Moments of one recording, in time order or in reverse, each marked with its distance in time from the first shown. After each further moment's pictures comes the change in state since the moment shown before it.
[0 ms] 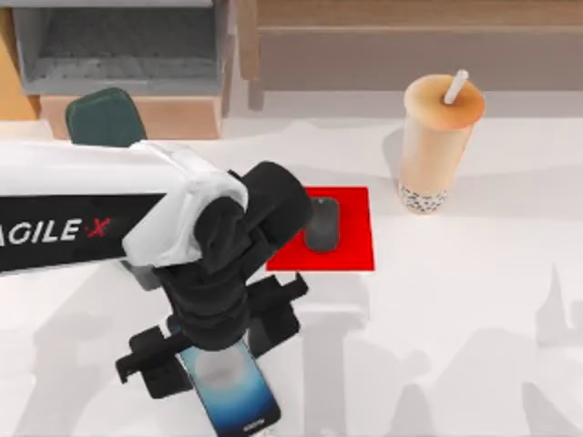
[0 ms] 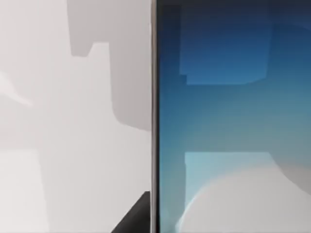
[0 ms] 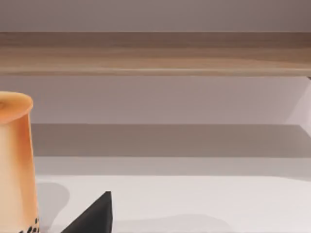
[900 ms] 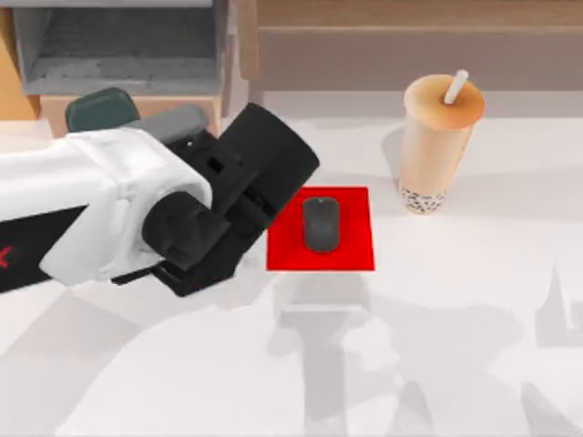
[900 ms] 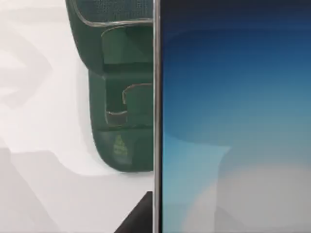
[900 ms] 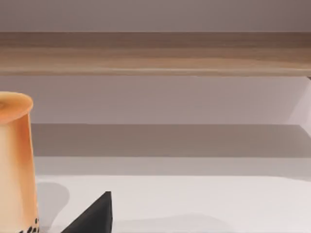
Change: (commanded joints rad) left arm -0.044 -0.214 -0.023 0.223 -0.668 0.145; right arm 0.000 0.000 0.000 0.000 0.000 0.000
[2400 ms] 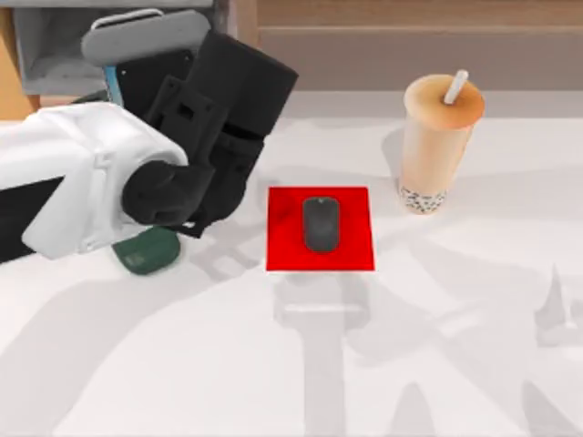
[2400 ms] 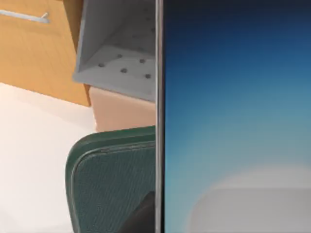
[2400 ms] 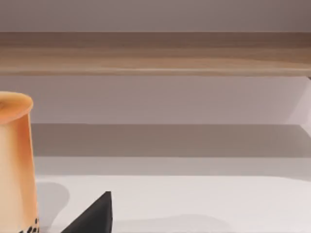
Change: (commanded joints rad) left arm 0.072 0.004 0.020 0.359 -0.273 0.439; right arm 0.000 0.000 0.000 0.000 0.000 0.000
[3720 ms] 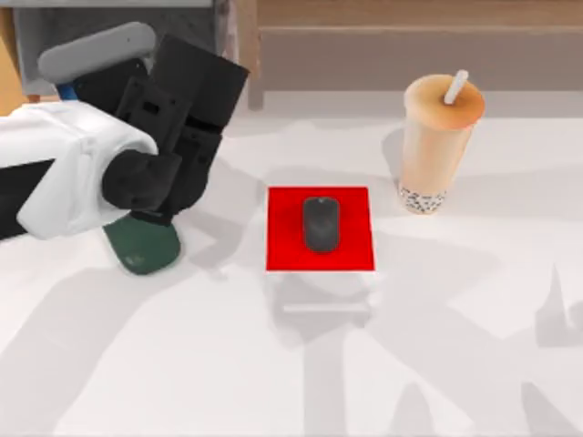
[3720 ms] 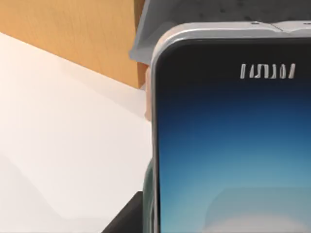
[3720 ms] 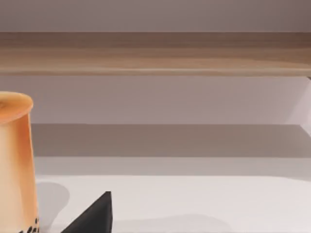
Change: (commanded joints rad) left arm 0.123 0.051 -0.035 0.035 0.023 -0.079; right arm 0.000 0.000 0.000 0.000 0.000 0.000
